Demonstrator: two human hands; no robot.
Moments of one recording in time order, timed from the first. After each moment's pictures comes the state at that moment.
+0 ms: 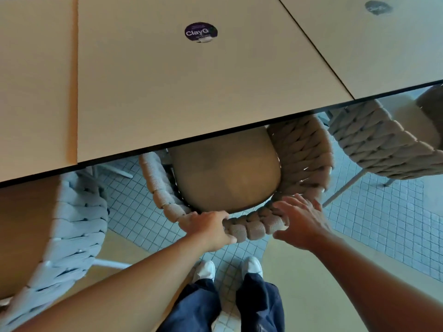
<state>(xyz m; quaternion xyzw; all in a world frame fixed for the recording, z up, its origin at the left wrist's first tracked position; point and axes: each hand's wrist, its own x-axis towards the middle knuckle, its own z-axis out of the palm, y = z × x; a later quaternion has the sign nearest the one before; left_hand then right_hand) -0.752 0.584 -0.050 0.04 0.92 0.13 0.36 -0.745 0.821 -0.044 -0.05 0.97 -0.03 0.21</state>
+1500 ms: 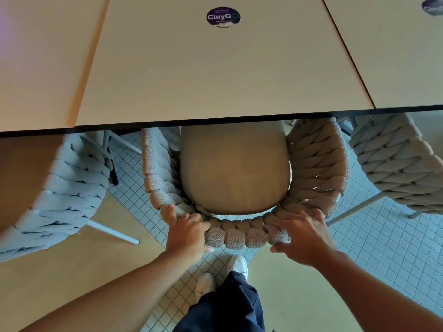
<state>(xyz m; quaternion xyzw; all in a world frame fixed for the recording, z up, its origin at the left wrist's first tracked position) -0.697 0.633 -0.089 0.00 0.97 0.01 0.26 -0.753 0.910 -0.079 -0.20 0.95 0.01 0.24</state>
